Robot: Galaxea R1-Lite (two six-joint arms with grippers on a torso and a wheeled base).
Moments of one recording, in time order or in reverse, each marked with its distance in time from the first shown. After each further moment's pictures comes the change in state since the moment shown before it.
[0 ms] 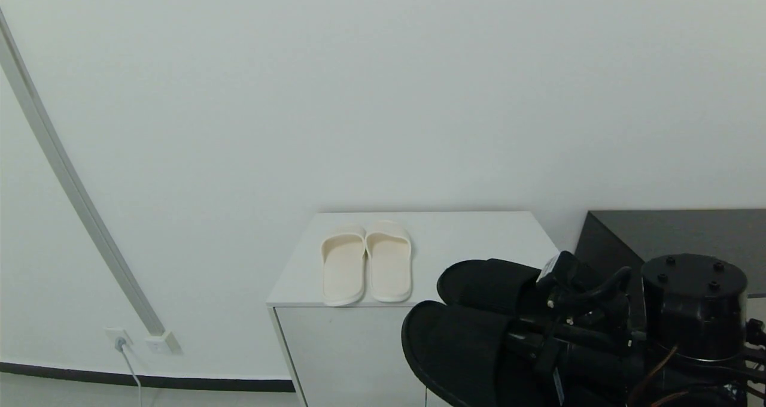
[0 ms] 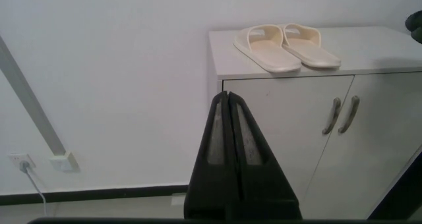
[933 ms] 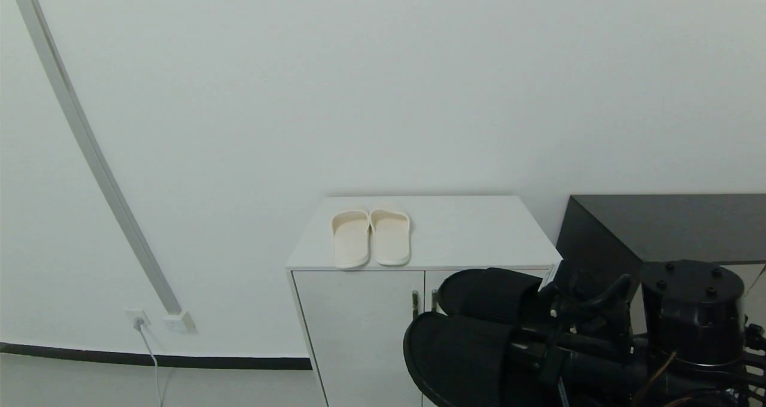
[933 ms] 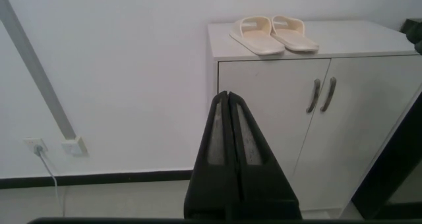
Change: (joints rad) left arm 0.000 0.000 0.000 0.000 0.001 -0.001; right arm -0.005 0.005 0.024 -0.001 0.039 -0.001
